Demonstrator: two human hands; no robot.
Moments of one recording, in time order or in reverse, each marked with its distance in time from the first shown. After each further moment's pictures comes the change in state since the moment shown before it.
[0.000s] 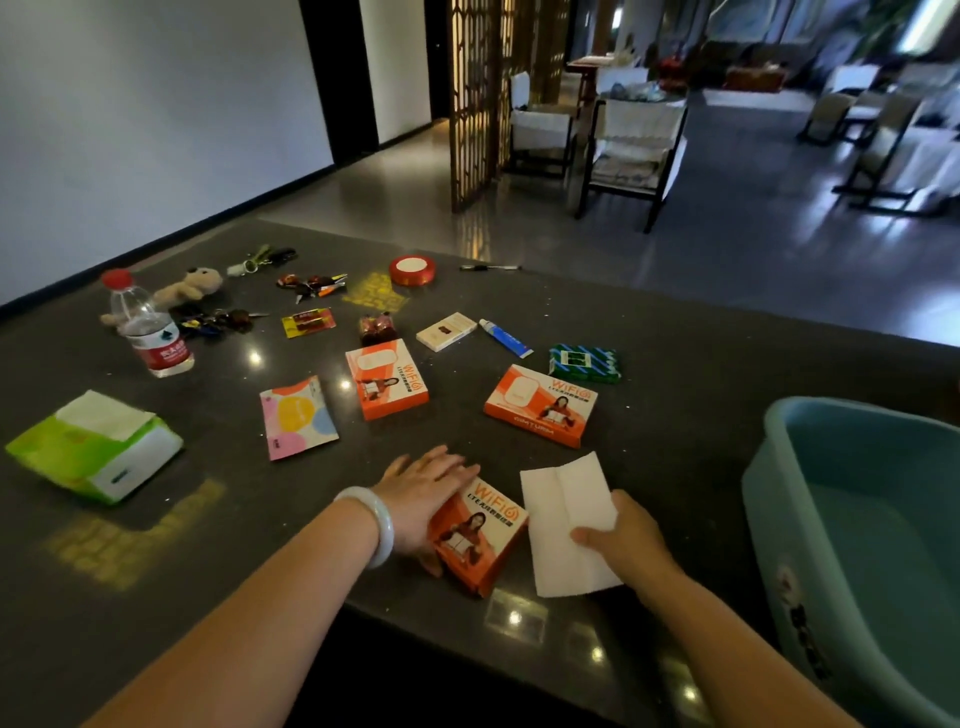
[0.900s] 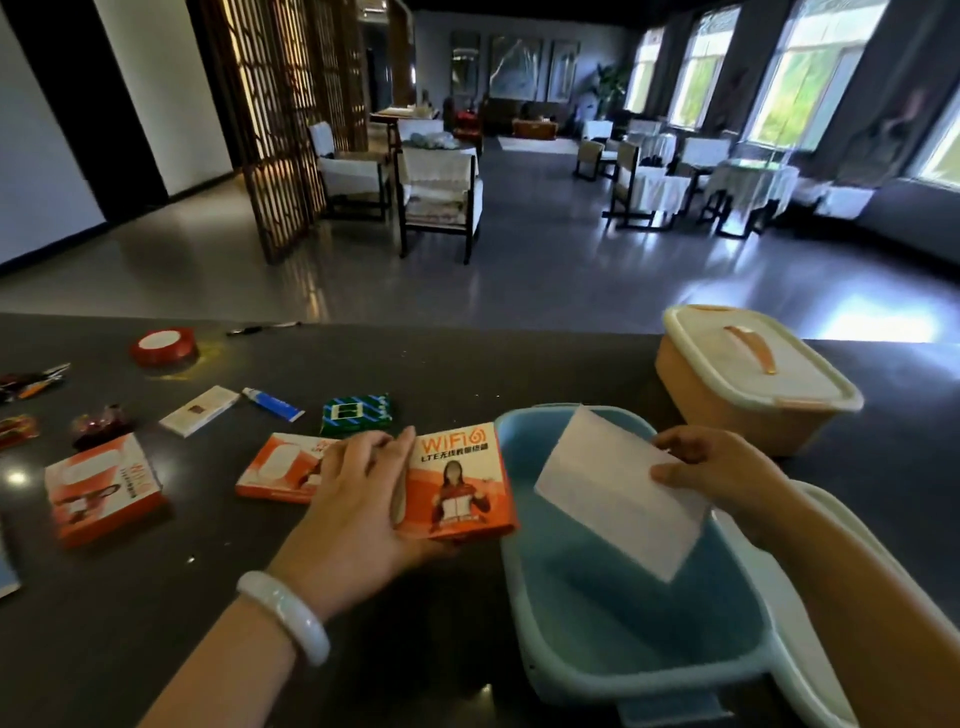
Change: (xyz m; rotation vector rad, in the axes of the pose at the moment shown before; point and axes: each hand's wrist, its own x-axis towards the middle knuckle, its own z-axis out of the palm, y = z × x) left_hand 0.029 0.221 -0.083 -0.364 0.450 0.141; right_hand -0.054 0.127 -0.308 0.220 0.269 -0.118
